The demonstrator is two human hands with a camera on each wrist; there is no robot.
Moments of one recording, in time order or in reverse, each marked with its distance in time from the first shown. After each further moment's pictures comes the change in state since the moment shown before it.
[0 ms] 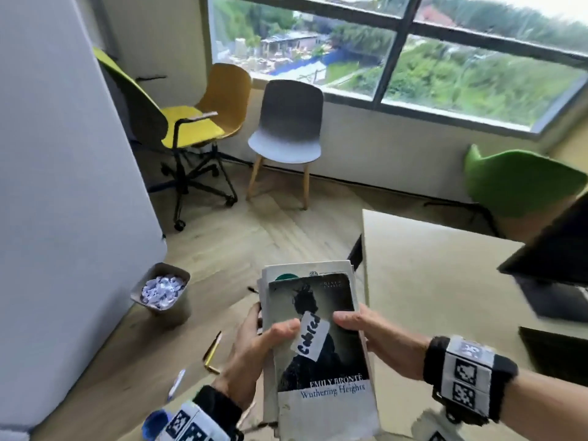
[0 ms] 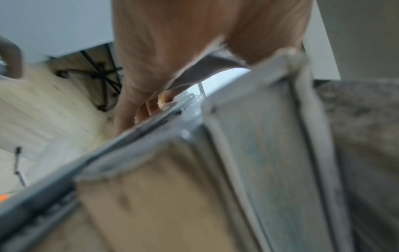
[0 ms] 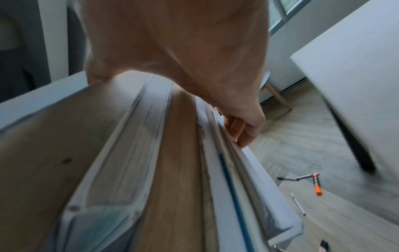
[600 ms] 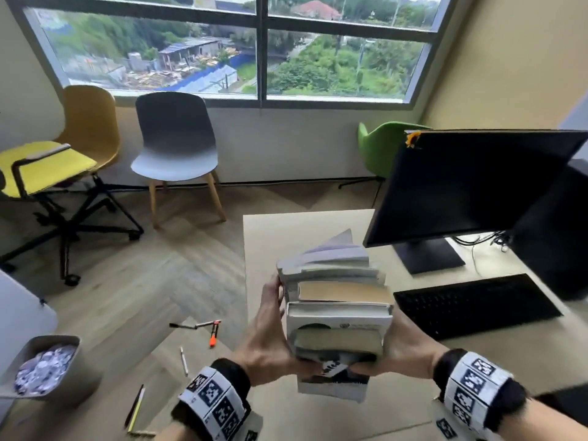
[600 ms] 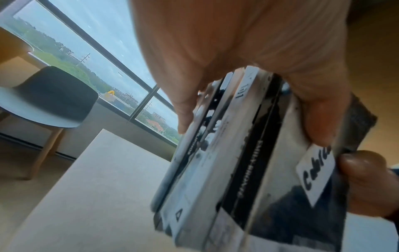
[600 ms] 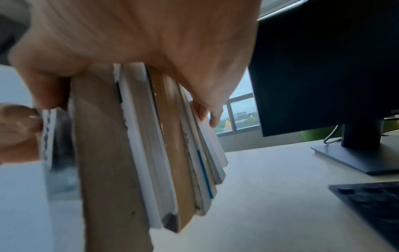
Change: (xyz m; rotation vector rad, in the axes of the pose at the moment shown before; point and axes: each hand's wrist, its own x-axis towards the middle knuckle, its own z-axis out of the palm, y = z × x) left_hand 0.116 -0.034 0.245 0.730 -0.439 0.378; right_hand -0.140 0.121 -0.219 -0.384 0.479 -0.241
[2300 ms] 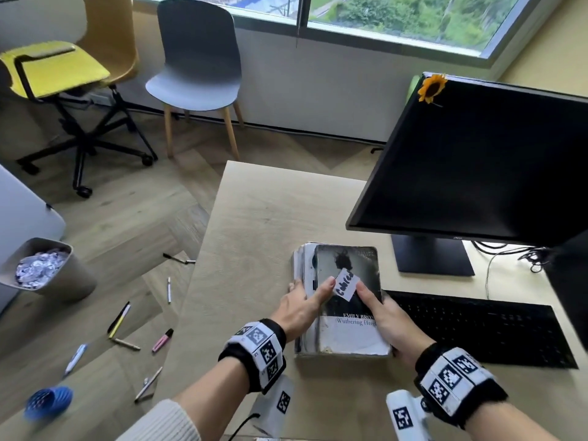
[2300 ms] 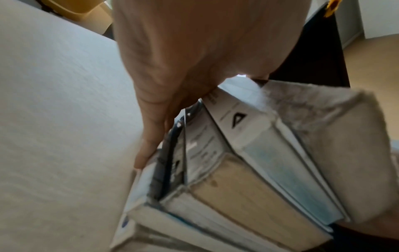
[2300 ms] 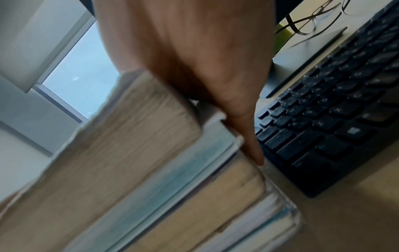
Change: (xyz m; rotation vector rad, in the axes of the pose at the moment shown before) left_hand 0.134 -0.077 0.170 -0.037 0.113 -0.748; right_hand 0.055 0.147 -0.074 0.527 0.020 0.450
